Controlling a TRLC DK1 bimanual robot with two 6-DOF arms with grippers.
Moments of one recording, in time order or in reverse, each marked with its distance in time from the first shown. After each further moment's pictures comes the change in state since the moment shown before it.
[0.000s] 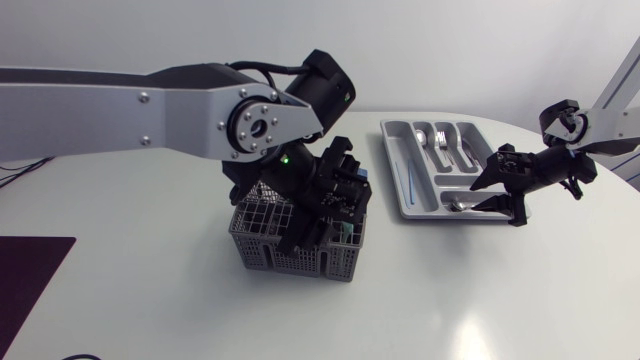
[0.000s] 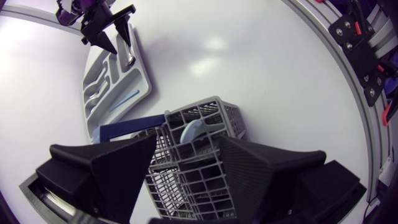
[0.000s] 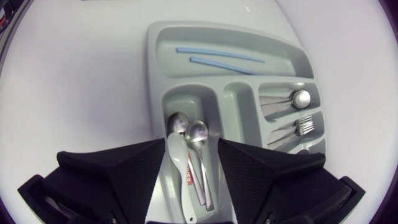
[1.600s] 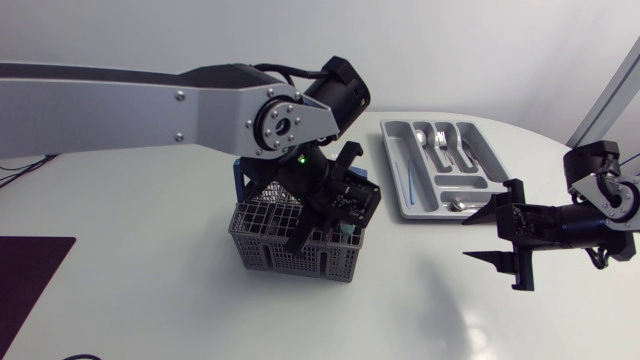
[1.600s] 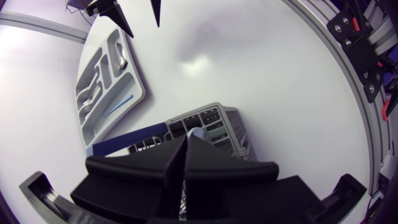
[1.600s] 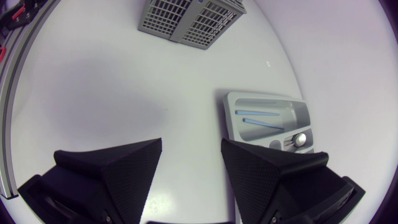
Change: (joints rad) left arm -0.016 0.067 0.064 -0.048 0.000 0.029; right arm 0.052 -0.534 -0.599 0.179 -0.128 0.003
